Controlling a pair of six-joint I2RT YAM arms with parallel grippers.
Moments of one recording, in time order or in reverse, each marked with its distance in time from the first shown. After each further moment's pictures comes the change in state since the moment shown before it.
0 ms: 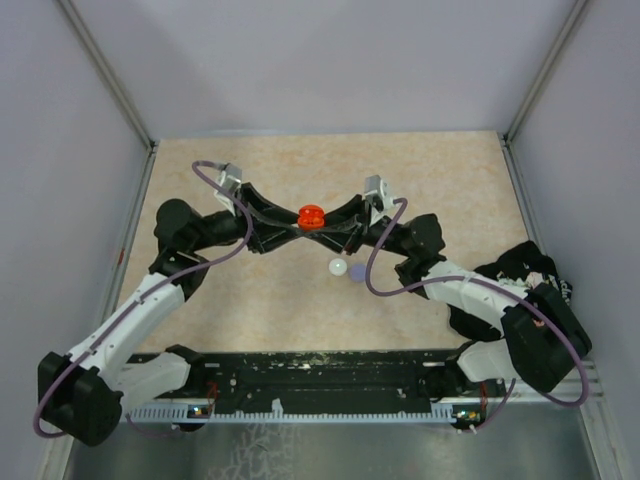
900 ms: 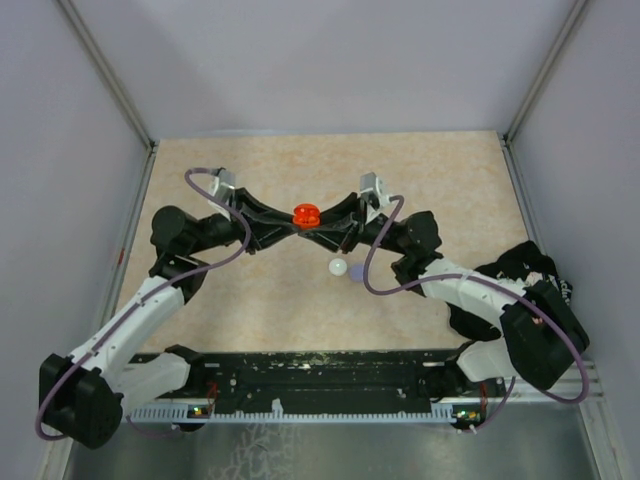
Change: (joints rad) left arm 0.012 0.007 -0.048 0.148 0.037 -0.004; right arm 0.029 0.018 0.033 0.002 0.002 0.007
